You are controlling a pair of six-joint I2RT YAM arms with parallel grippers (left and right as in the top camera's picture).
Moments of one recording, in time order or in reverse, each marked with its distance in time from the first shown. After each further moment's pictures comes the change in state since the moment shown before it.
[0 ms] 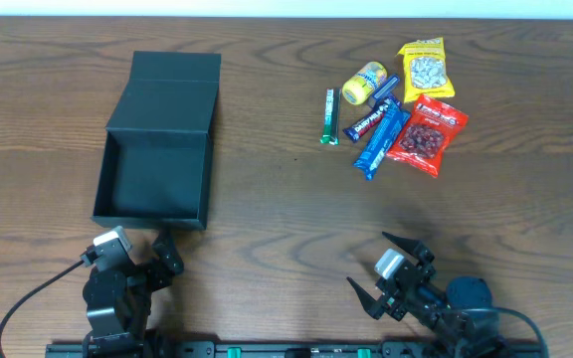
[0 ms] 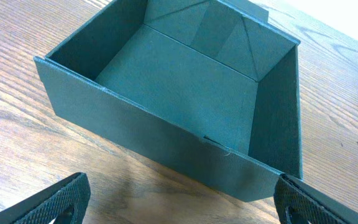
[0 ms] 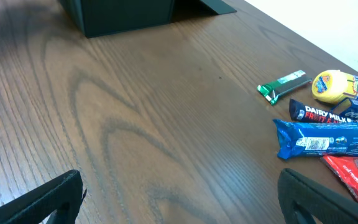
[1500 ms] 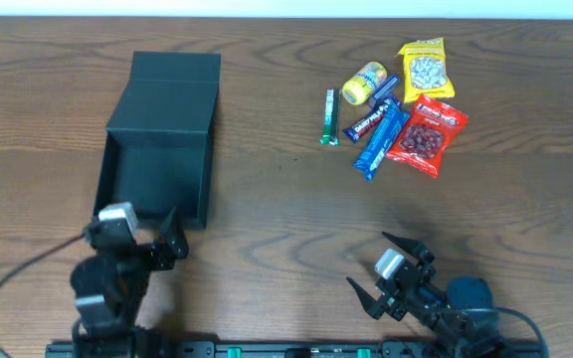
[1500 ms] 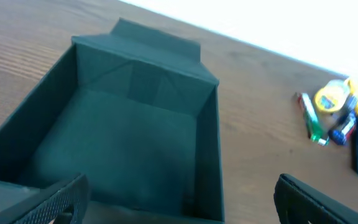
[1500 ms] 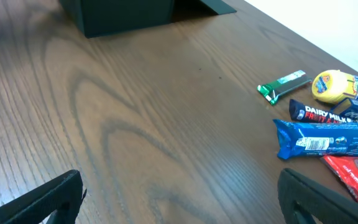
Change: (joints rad) left arm -0.002 0.253 0.103 0.274 0.177 0.117; right arm 0.000 -0.001 0.000 0.000 0.001 0.000
